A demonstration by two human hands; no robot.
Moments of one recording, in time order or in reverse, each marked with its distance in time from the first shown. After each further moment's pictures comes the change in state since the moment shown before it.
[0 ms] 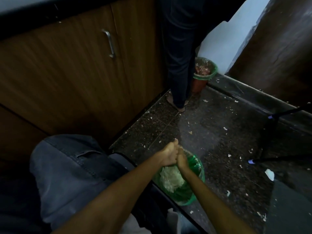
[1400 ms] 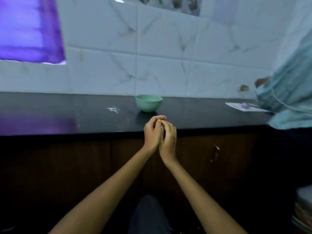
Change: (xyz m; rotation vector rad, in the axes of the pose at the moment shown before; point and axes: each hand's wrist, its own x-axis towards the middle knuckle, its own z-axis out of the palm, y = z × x) left_hand -0.383 0.167 -0.192 0.069 1.088 1.664; right_hand -0.252 -0.346 0.272 0.038 -0.276 -1.662
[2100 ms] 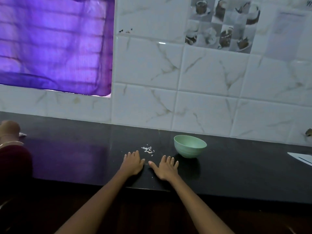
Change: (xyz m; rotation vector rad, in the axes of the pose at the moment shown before) left_hand 0.149 -0.072 -0.207 1.304 -0.185 -0.331; right_hand 0.100 -0.011 0.184 -0.571 -0.989 0.200
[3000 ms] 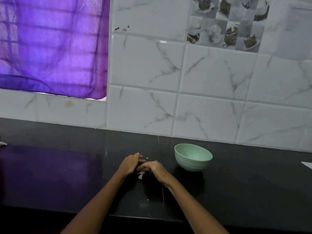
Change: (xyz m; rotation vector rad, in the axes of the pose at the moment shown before) left_hand 0.066 -0.002 -0.007 -0.695 -0.002 -0.034; right_hand 0.067 -0.012 -0.011 0.852 -0.243 -0.344
